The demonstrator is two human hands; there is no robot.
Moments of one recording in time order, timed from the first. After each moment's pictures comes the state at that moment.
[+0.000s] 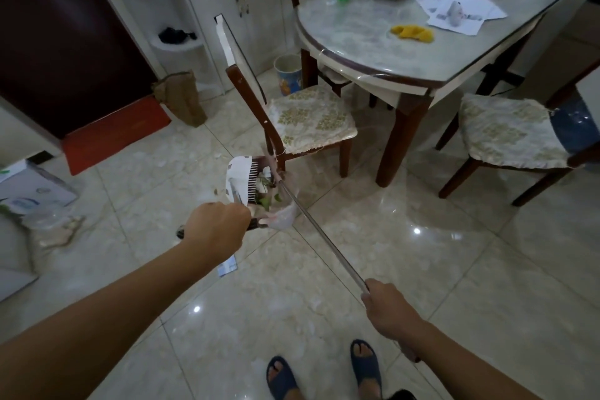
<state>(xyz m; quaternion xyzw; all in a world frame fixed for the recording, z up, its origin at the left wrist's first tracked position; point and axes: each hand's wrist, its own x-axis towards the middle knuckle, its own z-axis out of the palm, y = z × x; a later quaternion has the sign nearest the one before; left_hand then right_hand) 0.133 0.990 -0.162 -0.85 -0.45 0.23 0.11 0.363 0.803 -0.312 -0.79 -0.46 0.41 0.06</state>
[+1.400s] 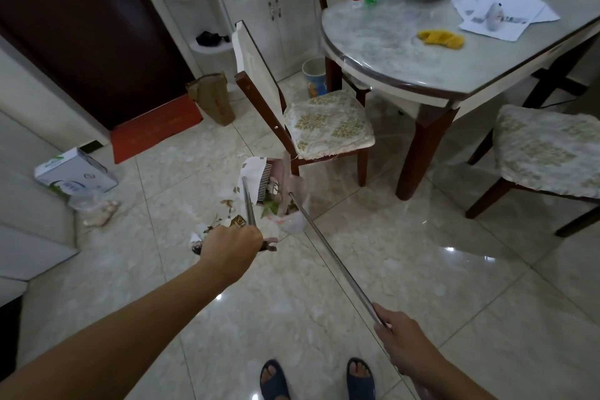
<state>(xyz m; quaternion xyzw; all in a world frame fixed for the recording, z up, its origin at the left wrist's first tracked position) 0.208 0.961 -0.194 -0.82 -0.50 0.26 0.09 0.458 0.779 -0.309 -0.73 -0.46 0.50 0.13</state>
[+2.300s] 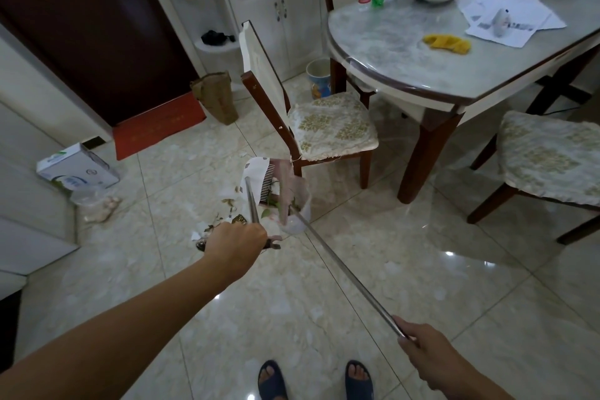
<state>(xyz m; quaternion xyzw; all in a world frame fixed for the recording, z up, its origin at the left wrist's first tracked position) 0.207 0.964 -0.187 -0.83 -0.47 0.27 0.10 0.490 0.759 -0.305 -0.72 -0.40 0.56 0.12</state>
